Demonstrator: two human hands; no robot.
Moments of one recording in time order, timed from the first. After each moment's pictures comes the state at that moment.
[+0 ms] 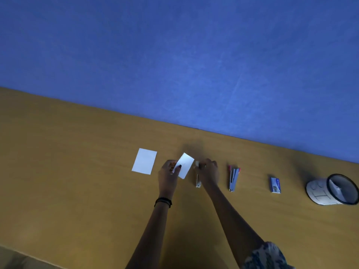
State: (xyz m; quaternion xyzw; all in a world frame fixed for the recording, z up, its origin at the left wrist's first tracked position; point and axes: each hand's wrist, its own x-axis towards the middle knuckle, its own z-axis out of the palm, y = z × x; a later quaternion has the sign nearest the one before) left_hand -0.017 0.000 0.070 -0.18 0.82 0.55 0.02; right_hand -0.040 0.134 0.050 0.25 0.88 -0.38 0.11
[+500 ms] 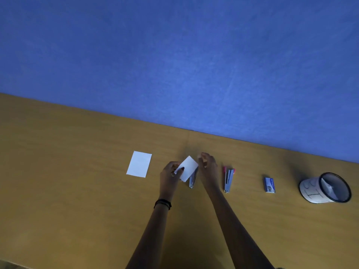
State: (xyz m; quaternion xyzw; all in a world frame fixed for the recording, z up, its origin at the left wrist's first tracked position) left_hand -0.021 0.014 0.067 -0.12 0.81 0.57 0.05; right_hand -0.037 0.145 0.070 0.19 0.85 -0.49 -0.02
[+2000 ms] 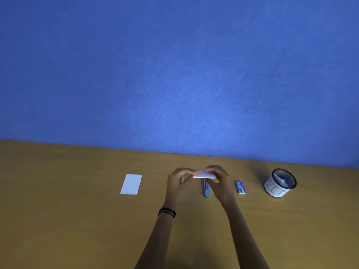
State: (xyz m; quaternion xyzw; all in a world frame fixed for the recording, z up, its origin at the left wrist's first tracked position) left_hand 0.047 0.063 0.174 0.15 0.73 0.66 -0.03; right_hand 0.073 0.222 0.177 0.05 0.83 -0.53 -0.19
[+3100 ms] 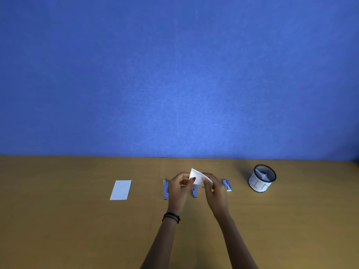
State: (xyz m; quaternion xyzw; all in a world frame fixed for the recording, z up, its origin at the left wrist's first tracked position) left_hand 0.084 0.111 0.186 0.07 0.74 0.67 0.02; right_hand 0.121 0.232 0.169 0.06 0.82 -0.51 -0.24
